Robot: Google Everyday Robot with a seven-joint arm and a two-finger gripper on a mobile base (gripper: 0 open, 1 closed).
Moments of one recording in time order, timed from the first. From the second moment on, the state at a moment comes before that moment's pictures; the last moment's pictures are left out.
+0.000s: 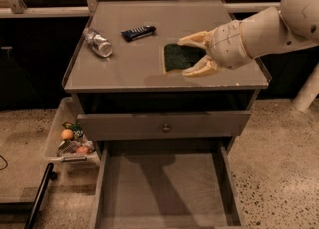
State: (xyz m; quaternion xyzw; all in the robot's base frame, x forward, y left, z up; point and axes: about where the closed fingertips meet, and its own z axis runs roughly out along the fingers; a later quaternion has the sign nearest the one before) arm 0.572 -0.092 0.912 -0.73 0.52 0.08 0.44
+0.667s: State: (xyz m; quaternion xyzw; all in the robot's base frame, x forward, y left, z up) arm 0.639 -0.091 0.895 -0.68 0.54 0.14 0.47
